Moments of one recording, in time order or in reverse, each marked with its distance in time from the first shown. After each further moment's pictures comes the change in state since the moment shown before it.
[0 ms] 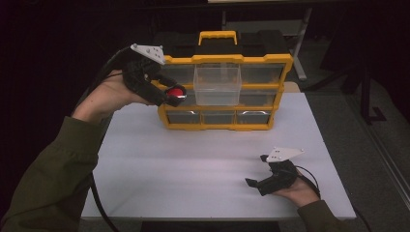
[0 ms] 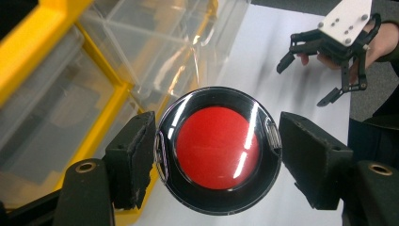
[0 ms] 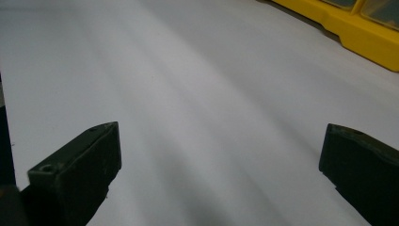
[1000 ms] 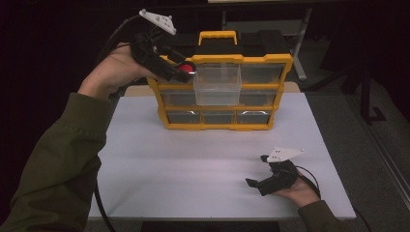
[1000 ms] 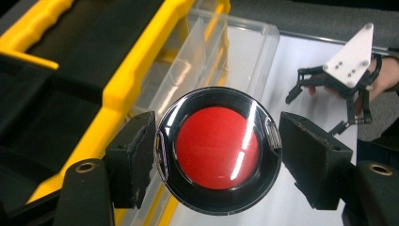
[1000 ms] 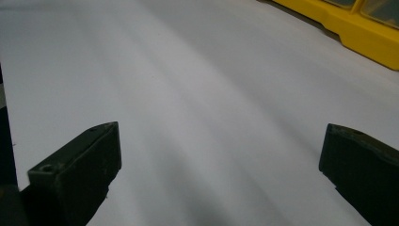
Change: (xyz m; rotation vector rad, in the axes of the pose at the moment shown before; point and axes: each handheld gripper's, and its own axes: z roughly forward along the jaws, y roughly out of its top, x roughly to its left) left arm 0.015 0.054 -0.010 -0.037 0.025 0.024; right arm 0.000 -0.001 -0.001 -0.003 0.003 0.006
